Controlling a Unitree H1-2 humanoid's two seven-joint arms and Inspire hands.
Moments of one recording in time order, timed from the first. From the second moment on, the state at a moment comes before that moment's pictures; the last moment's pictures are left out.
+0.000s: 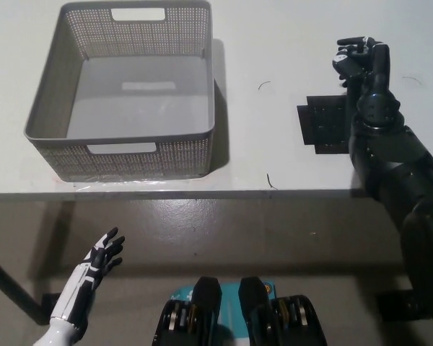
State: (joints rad) left_arm 0.02 0.19 0.02 0.02 -0.03 -0.09 -0.14; right_arm -1.21 -0.12 -0.12 1.43 -0.04 -0.18 -0.40
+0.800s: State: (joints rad) left_arm 0.03 0.19 0.01 0.02 -0.02 -0.09 -0.14; right_arm -1.37 0.03 -0.06 1.33 -0.05 -0.23 -0.43
